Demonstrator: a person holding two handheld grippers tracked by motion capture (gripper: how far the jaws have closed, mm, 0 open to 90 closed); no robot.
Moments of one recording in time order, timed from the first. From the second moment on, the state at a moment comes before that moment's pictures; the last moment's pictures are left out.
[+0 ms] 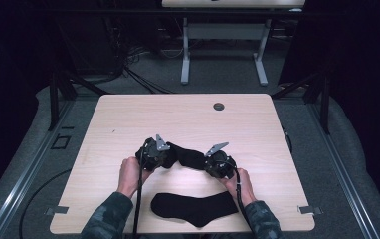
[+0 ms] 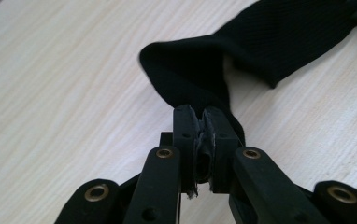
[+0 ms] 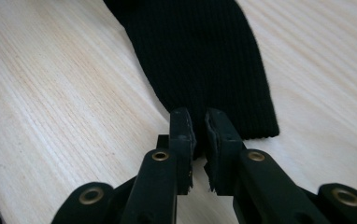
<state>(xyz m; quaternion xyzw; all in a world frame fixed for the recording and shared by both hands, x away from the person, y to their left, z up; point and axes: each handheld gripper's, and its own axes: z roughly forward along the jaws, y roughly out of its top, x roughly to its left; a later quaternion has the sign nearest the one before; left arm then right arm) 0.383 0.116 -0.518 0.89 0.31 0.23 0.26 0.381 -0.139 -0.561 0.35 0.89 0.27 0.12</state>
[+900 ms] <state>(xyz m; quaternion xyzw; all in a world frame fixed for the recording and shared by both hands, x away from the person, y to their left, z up) 0.337 0.187 -0.511 0.87 0.29 0.23 0.33 0.342 -0.213 -0.541 0.37 0.87 0.31 0.11</state>
